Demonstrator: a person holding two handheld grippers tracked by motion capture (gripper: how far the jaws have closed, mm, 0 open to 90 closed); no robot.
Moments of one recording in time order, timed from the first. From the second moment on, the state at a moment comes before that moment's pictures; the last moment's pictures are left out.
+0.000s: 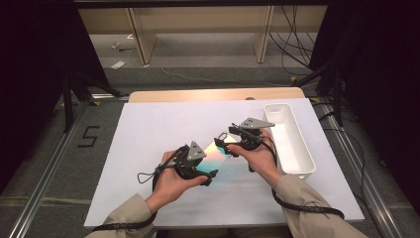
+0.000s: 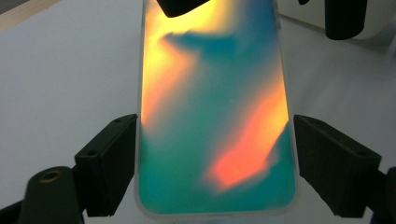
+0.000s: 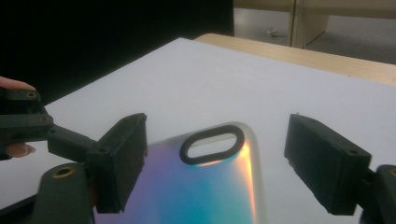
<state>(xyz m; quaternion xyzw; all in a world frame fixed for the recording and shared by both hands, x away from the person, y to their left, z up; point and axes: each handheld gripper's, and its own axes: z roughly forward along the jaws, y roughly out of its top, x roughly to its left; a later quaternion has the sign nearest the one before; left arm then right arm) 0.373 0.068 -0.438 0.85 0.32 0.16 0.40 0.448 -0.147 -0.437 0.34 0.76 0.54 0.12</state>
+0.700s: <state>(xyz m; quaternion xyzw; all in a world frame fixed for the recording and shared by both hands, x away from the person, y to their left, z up) 0.373 0.068 -0.438 0.85 0.32 0.16 0.40 0.452 -0.143 -0.440 0.35 0.76 0.54 0.10</state>
